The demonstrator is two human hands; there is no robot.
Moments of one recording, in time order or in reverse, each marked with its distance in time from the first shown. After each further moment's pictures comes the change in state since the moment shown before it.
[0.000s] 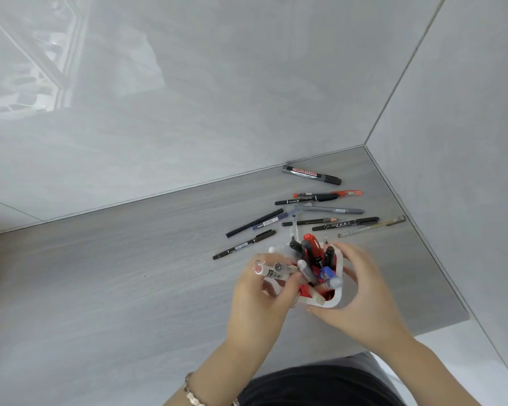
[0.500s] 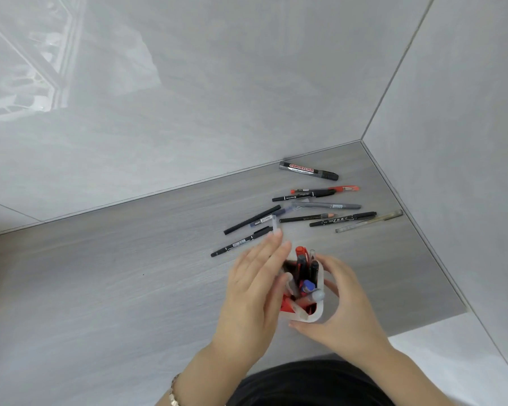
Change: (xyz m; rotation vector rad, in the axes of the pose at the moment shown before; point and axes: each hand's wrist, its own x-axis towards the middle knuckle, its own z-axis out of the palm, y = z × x) left_hand -0.004 -0.014 -0.016 0.388 -0.113 0.561; right_hand -0.017 -0.001 0.019 0.073 -0.093 0.020
